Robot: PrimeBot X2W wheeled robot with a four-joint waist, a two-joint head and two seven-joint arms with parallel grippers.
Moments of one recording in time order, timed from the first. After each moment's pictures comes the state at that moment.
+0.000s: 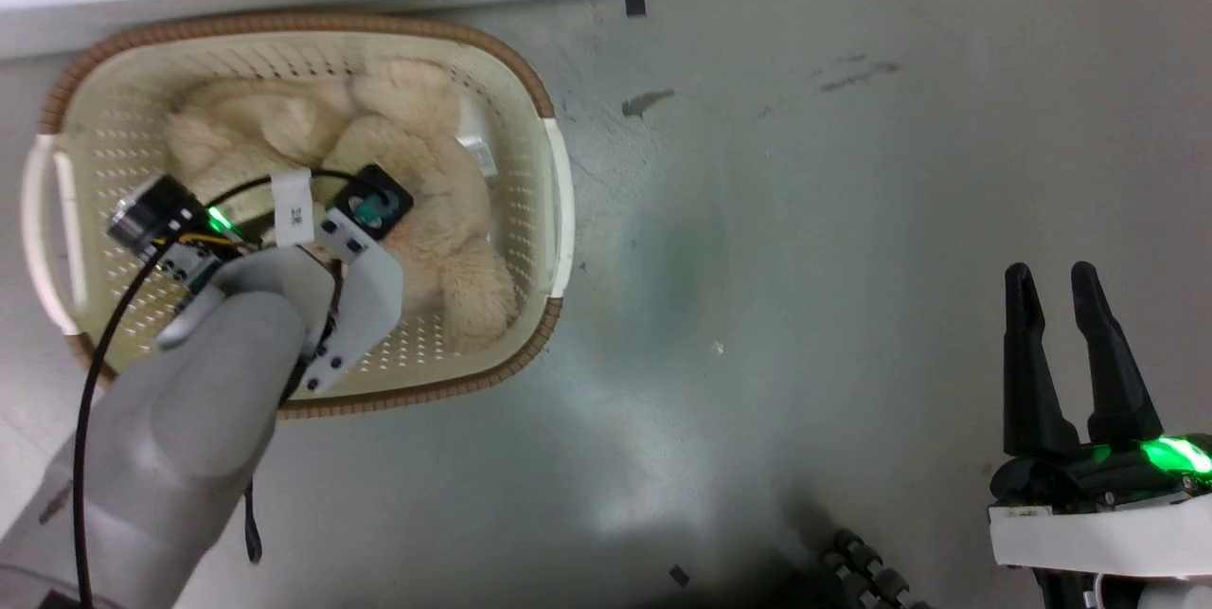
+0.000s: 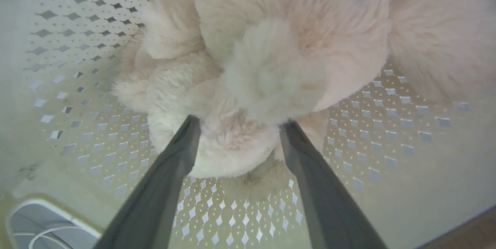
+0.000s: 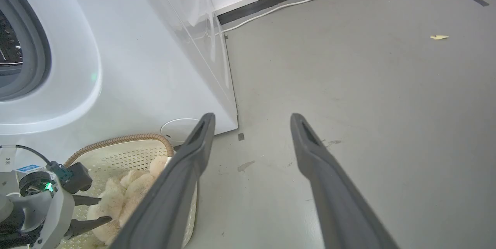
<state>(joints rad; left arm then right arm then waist) -0.82 0.47 -0.67 0.59 -0.03 -0.10 0.56 -0.02 -0.05 0.01 -0.24 0.48 0.13 -0.21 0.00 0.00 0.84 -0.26</state>
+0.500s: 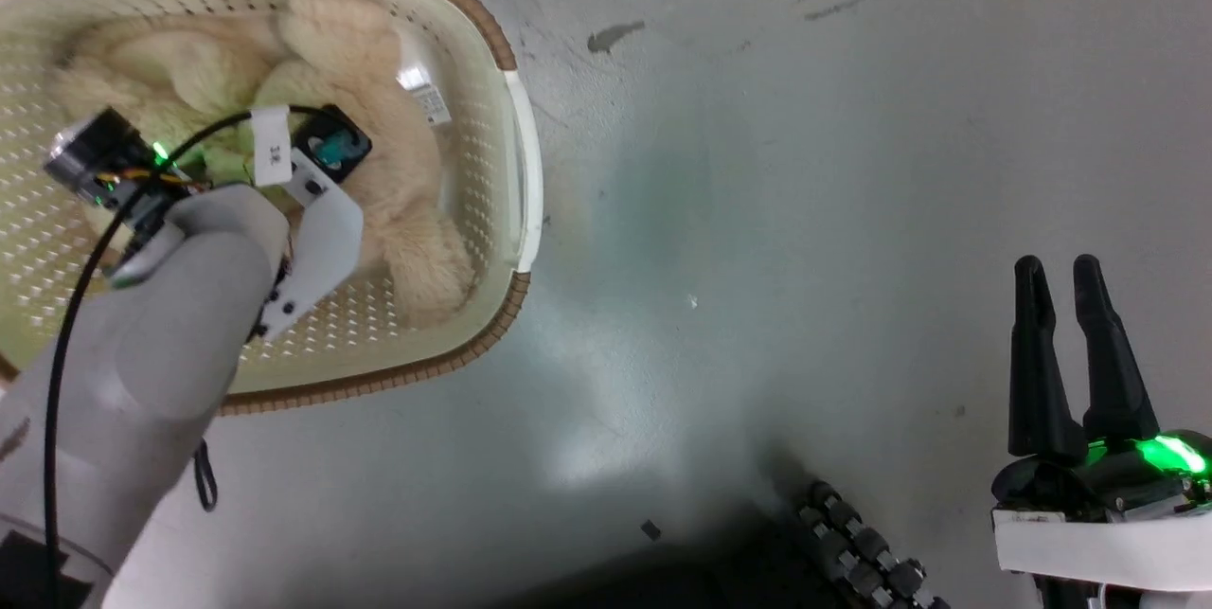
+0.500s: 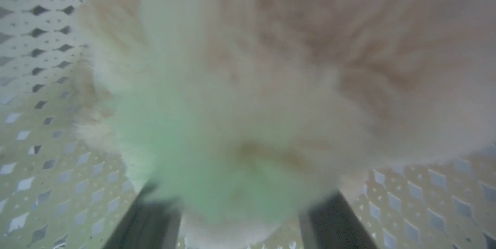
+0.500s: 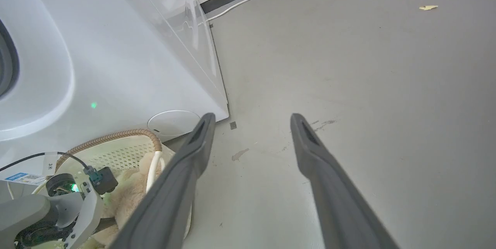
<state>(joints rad) -0.96 0.52 -0.78 0.68 -0.03 -0.09 0.63 -0.02 -0.05 0.03 -0.27 0.56 0.13 -0.23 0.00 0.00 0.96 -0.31</state>
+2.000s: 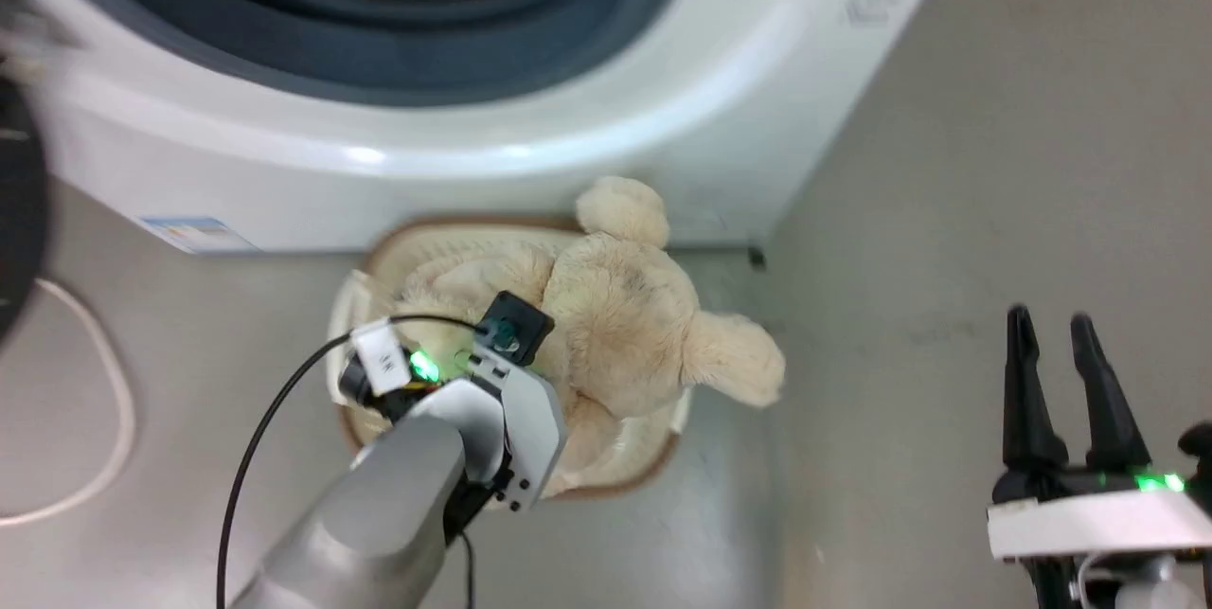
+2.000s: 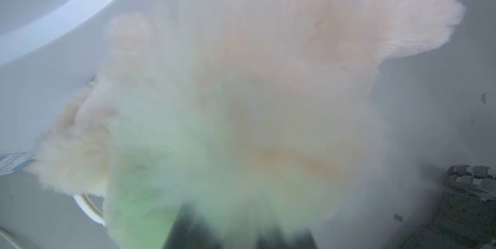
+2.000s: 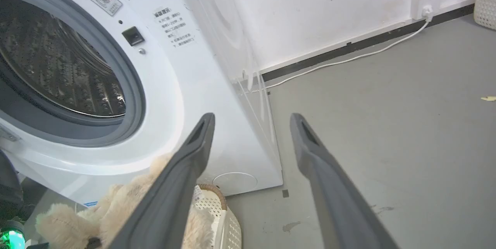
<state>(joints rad) -0.70 0.20 -0.78 0.80 -0.43 -0.09 0.10 -0.07 -0.05 -0.06 0.04 0.44 0.13 -0.26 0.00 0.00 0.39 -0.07</state>
